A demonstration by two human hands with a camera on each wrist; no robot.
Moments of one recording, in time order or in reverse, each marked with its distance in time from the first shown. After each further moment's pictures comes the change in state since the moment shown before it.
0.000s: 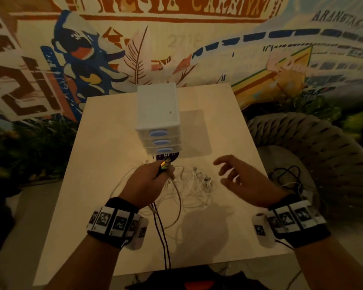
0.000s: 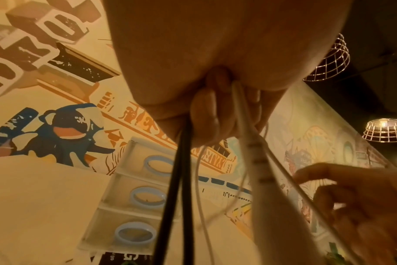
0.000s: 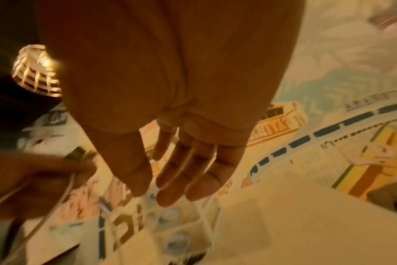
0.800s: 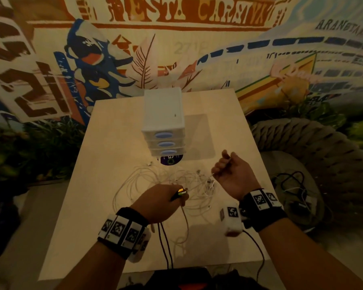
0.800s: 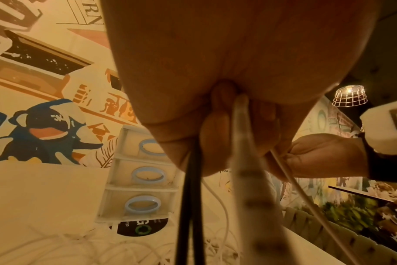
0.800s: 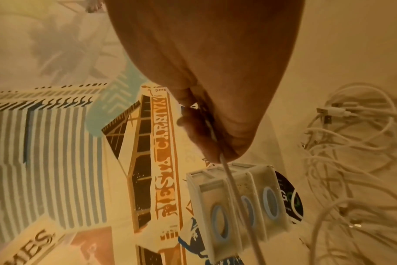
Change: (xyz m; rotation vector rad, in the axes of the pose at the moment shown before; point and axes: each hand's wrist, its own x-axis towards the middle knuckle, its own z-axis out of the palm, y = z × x) left_hand -0.026 0.004 0.023 0.245 -0.334 0.009; right_hand 0.056 0.002 0.044 1.808 0.385 0.483
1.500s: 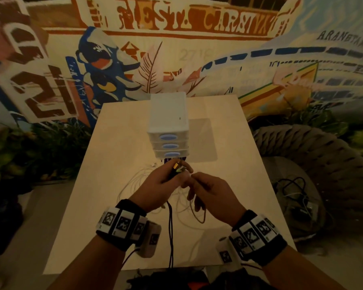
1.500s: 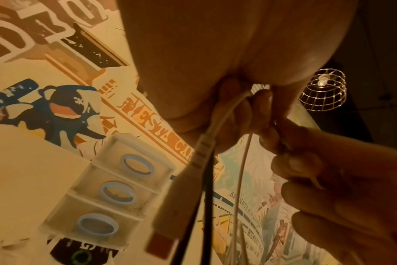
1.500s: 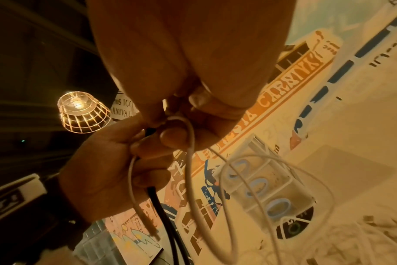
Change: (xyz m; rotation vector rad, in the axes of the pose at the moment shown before) left_hand -0.021 0.029 -0.034 -0.611 0.297 0.175; right_hand -0.087 0.051 0.038 -1.368 -0.394 -0.431
